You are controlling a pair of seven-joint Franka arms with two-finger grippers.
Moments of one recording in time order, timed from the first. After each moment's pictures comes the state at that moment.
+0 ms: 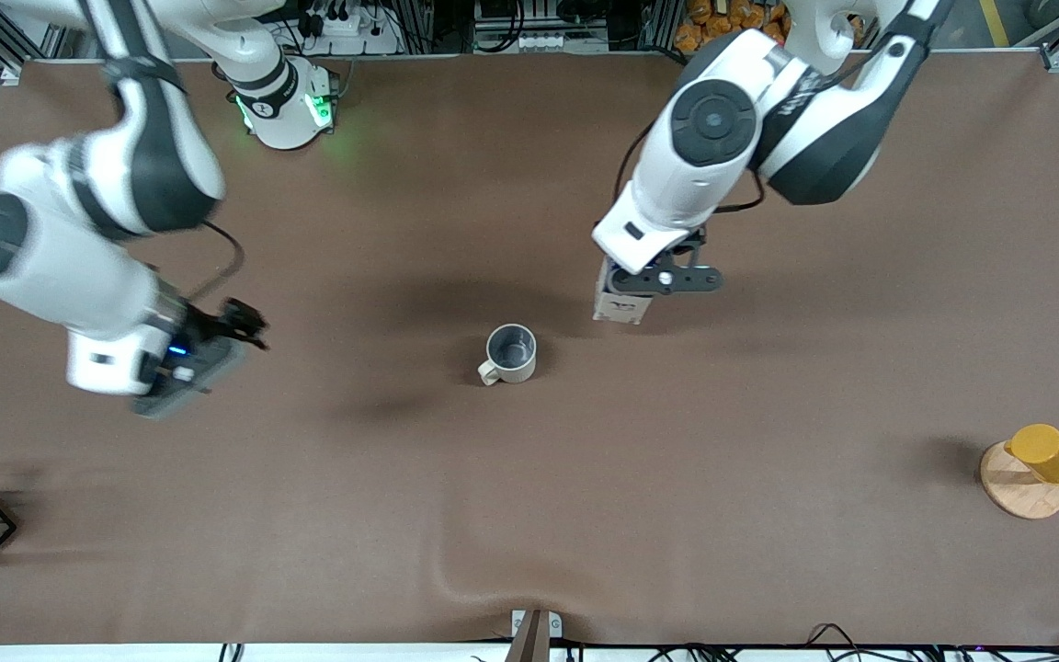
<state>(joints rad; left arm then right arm) -0.20 0.35 -0.53 -1.53 0.04 1.72 -0.74 0.13 0.20 -0.01 -1.68 0.05 1.91 -0.51</state>
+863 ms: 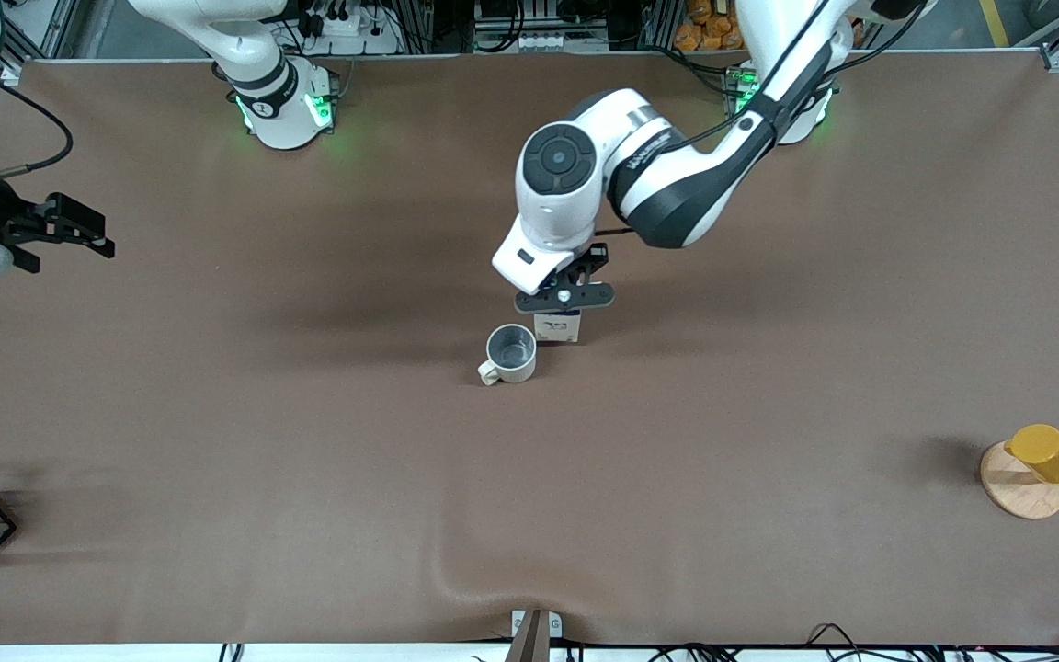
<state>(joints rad) -0.46 0.59 -0.44 -1.37 0.17 1.82 -0.97 0.03 -0.05 -0.08 -1.71 0.05 1.62 -0.15</state>
